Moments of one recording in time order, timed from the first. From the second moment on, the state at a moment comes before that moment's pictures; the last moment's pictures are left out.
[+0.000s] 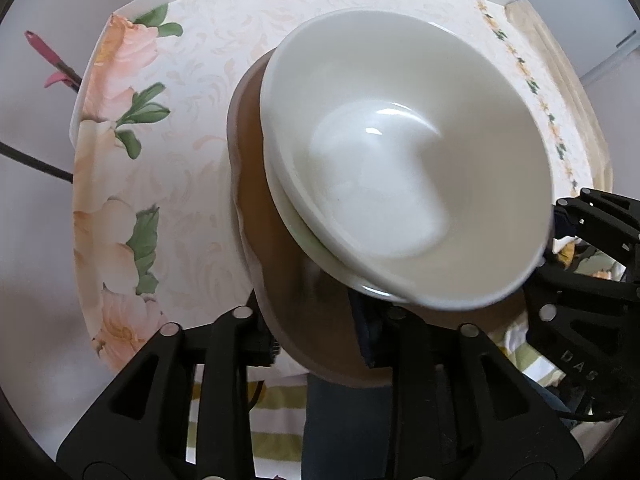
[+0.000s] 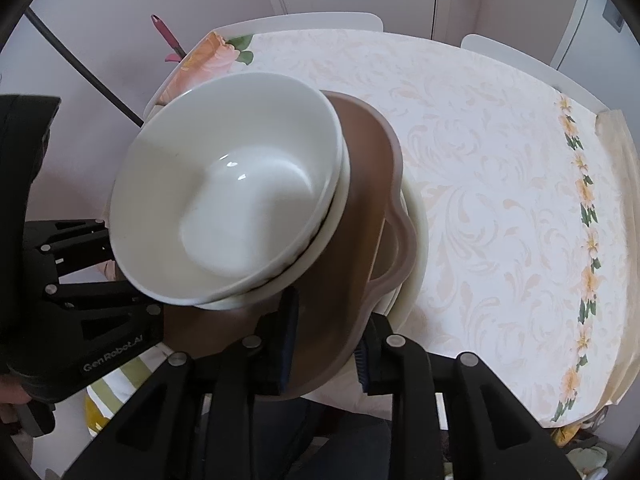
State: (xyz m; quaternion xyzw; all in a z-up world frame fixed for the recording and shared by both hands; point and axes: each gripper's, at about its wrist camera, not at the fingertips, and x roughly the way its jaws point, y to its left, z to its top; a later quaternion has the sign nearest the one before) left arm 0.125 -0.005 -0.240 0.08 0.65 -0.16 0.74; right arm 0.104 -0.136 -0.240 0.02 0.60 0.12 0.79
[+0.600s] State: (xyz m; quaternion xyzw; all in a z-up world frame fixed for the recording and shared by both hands) left arm 0.090 0.025 -0.184 0.05 0.60 -0.15 0.78; right arm 0.072 -0.157 -0.178 0.04 0.57 0.09 0.82
